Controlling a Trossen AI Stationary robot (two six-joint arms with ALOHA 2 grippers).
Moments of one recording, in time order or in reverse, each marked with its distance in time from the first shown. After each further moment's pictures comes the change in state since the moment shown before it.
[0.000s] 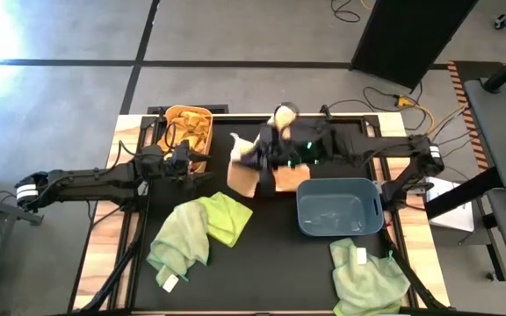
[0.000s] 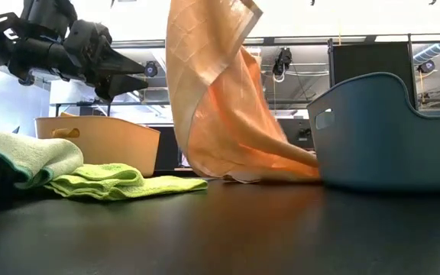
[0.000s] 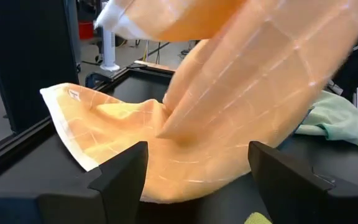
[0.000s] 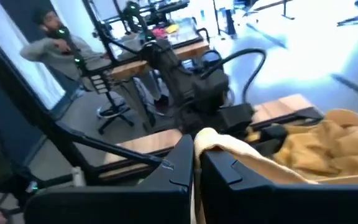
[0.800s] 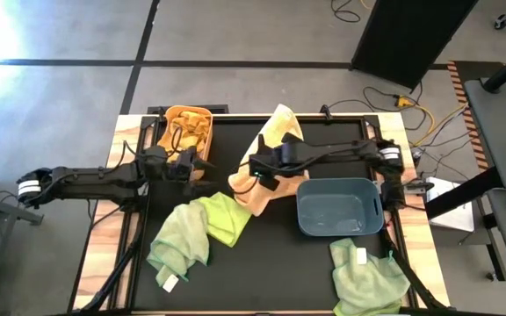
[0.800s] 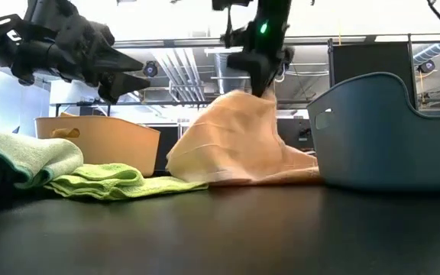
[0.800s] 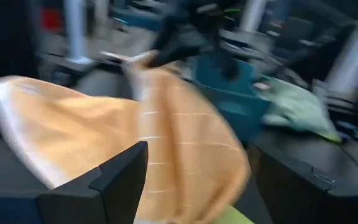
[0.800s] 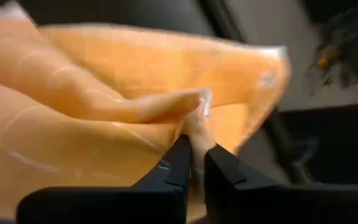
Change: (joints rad) left arm -0.010 0.043 0.000 0.030 0.112 -0.025; right arm -0.044 0.295 -0.001 -0.883 0.631 0.115
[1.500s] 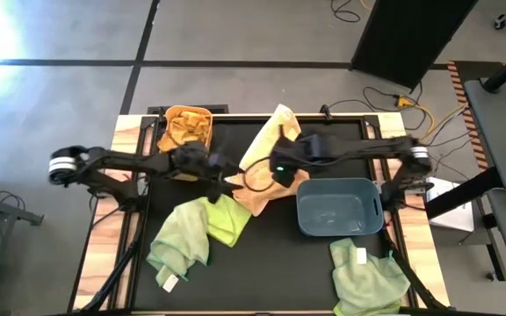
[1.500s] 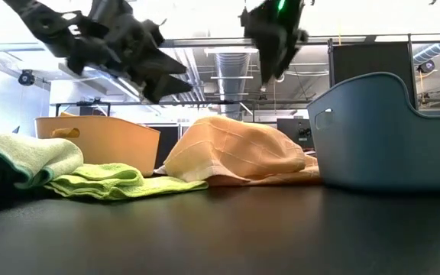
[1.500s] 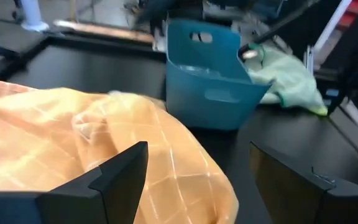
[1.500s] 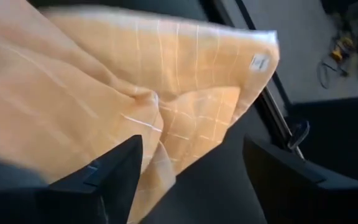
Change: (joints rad) left arm -0.062 0.462 0.309 -0.016 0.078 0.072; right arm 0.006 -0.128 0.004 -0.109 -0.049 0.022
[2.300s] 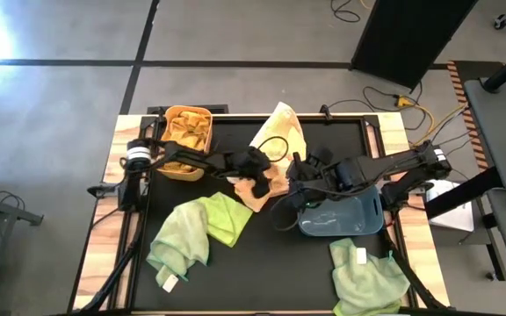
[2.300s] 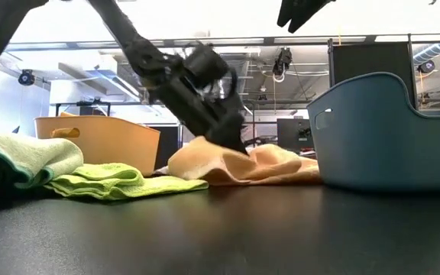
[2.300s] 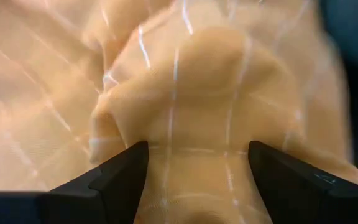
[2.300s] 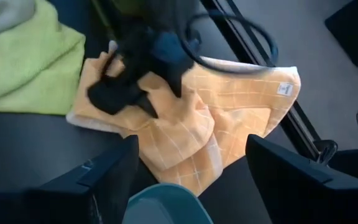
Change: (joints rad) left arm -0.055 0.709 0.531 -0.227 -0.426 0.021; right arm 0.275 -0.202 -0.082 0.030 0.071 0.138
